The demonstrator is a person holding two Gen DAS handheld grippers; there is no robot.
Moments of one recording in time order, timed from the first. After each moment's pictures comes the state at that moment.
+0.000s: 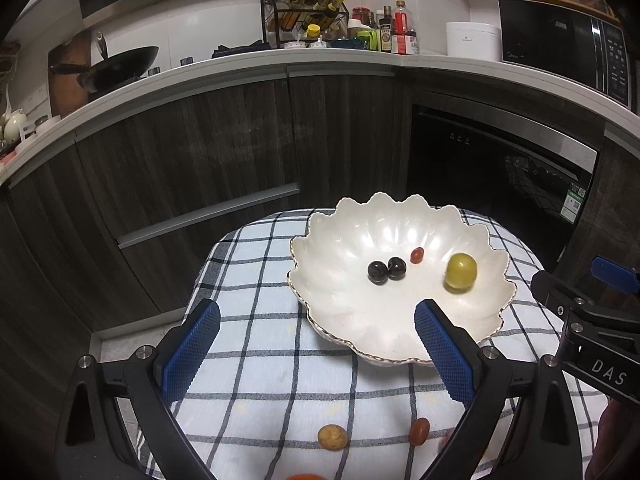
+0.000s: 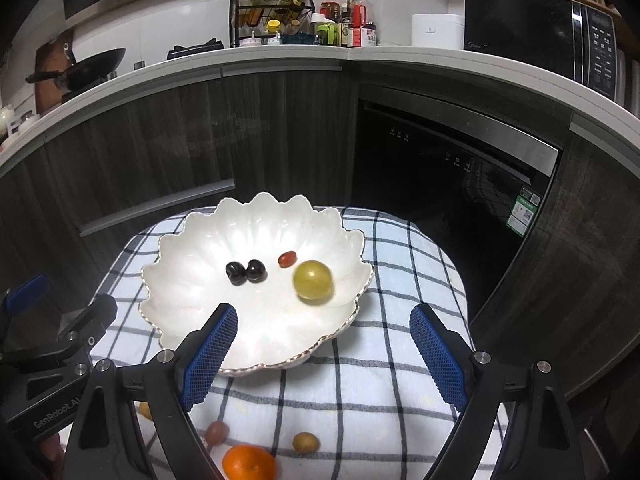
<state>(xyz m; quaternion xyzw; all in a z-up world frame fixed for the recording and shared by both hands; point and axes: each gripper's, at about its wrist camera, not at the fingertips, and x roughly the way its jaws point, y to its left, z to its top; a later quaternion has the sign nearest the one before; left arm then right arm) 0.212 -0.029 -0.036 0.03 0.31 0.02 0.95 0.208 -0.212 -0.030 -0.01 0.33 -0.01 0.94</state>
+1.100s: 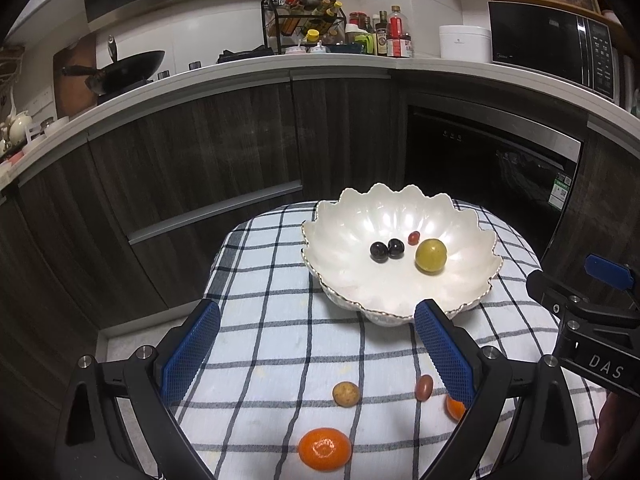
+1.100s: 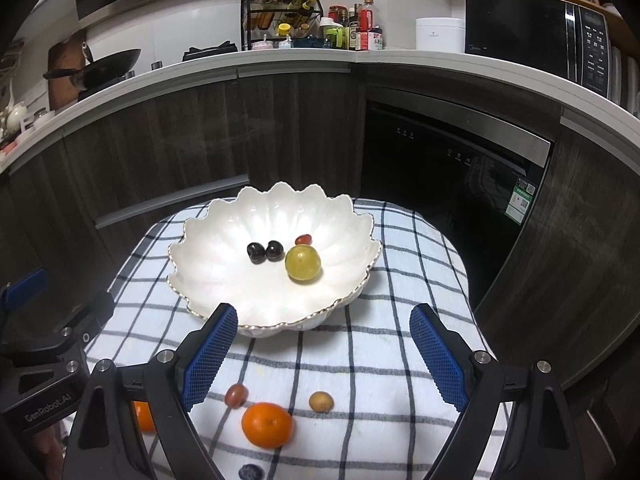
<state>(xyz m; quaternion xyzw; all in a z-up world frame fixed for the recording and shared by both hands) 0.163 -0.018 -0.030 0.03 0.31 0.01 0.95 0.162 -0.205 -0.029 -0.01 0.33 0.01 0.94</state>
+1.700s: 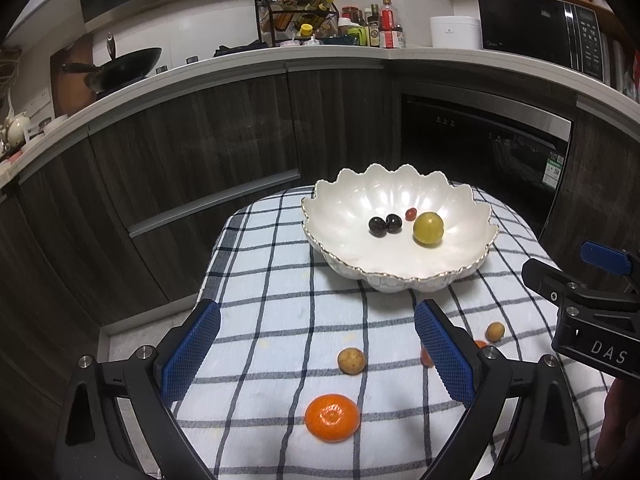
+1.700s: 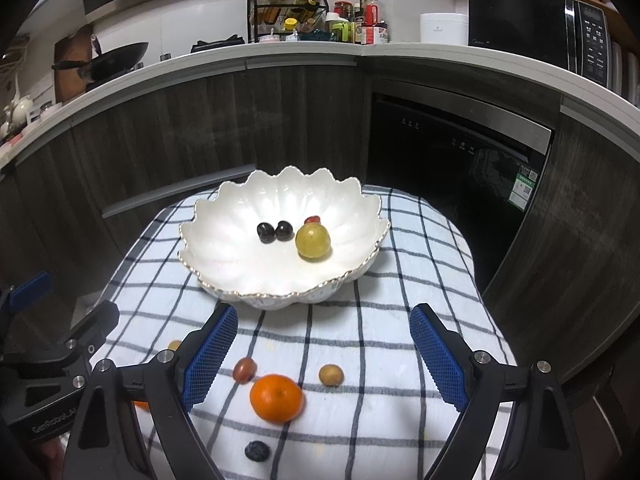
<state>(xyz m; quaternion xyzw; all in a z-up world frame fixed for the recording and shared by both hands) 0.135 -0.014 -0.051 0.05 0.31 0.00 0.95 0.142 -0.199 -0.044 -0.01 0.34 0.02 0.94</state>
